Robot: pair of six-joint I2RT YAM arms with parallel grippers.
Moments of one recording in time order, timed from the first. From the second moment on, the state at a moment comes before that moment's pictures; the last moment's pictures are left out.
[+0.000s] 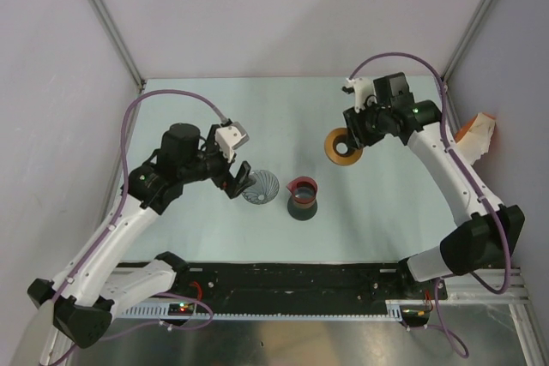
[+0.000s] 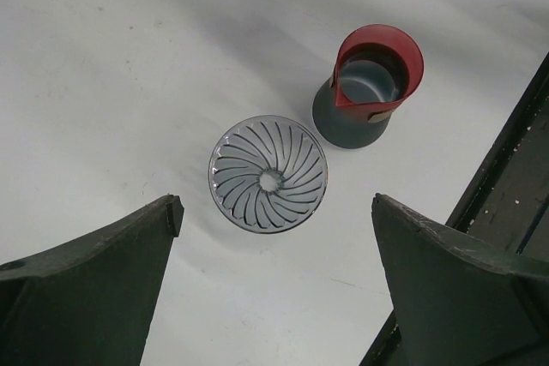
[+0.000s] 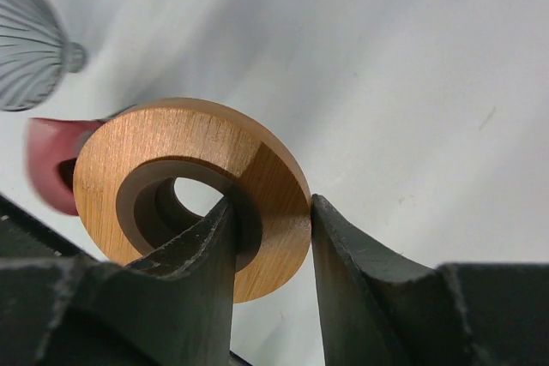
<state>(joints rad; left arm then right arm) -0.51 0.95 1.04 -0.64 0.38 0.24 0.30 1.46 1.44 -0.88 -0.24 -0.19</state>
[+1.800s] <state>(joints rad) -0.42 0.95 1.05 -0.64 0.42 0.18 0.70 1.73 1.57 -1.03 -0.17 -0.14</state>
